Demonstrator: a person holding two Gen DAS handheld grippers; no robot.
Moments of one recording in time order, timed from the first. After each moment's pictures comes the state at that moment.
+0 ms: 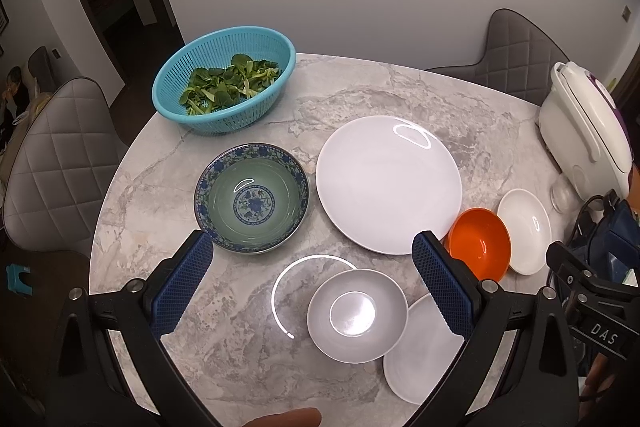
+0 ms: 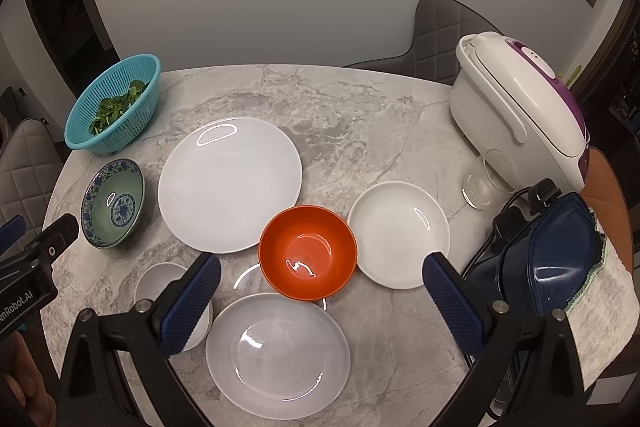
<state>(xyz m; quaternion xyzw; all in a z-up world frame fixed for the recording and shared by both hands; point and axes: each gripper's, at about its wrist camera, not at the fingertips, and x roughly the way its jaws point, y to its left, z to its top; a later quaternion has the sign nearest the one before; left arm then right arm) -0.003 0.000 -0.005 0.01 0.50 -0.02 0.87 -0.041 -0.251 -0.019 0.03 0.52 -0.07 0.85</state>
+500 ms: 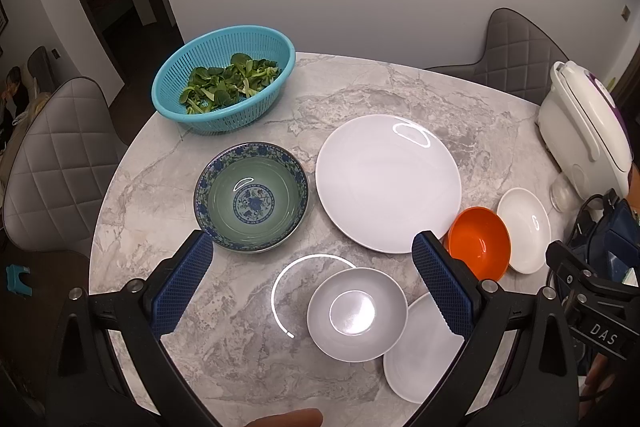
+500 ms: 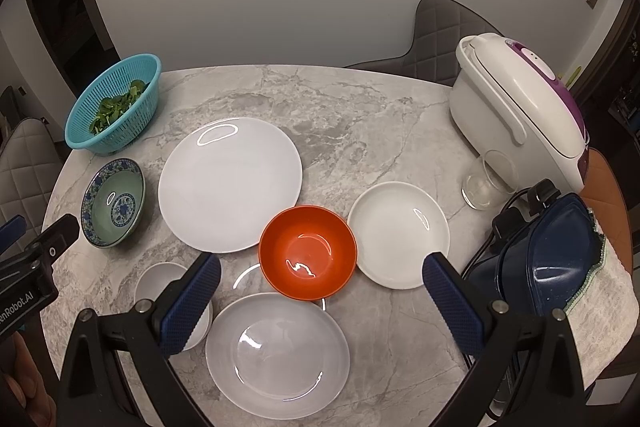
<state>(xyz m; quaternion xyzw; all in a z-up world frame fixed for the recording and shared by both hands) -0.004 0.000 -0.005 0.01 0.50 -0.02 0.86 -0.041 -0.250 -0.018 0.03 0.52 -0.07 0.85</state>
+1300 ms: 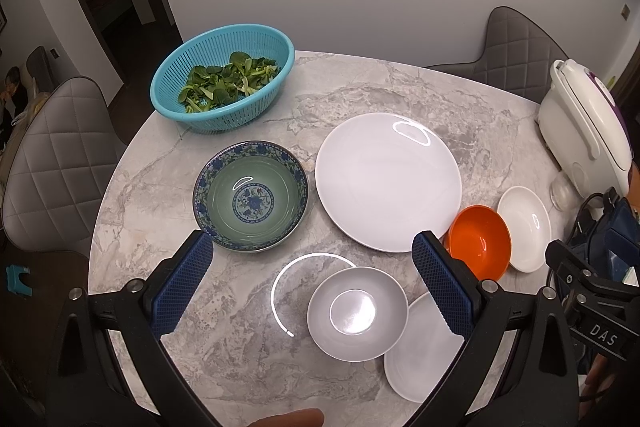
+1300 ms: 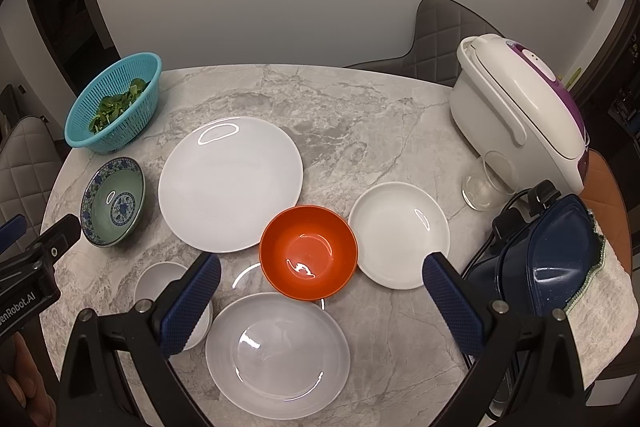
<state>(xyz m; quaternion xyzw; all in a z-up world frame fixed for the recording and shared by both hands) -0.005 -0.002 -0.005 0.01 0.50 -0.02 0.86 -0.040 -0.248 -0.018 0.03 0.52 -0.07 0.85</state>
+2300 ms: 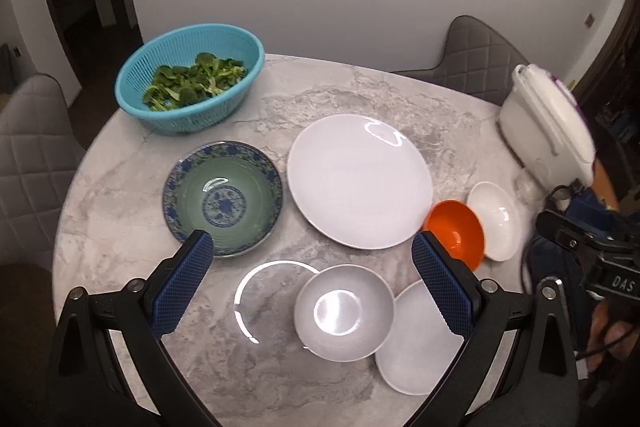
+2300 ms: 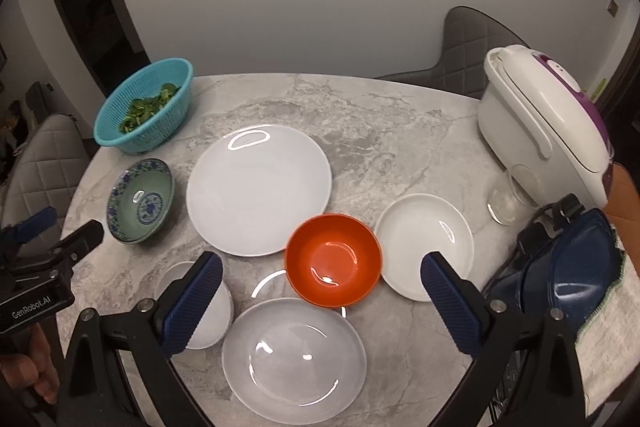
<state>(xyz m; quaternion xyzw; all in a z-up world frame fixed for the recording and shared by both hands) -0.010 0.027 -0.023 -0.05 0.49 -0.12 0.86 -0.045 -0.257 -0.015 0.05 0.49 0.01 0.87</state>
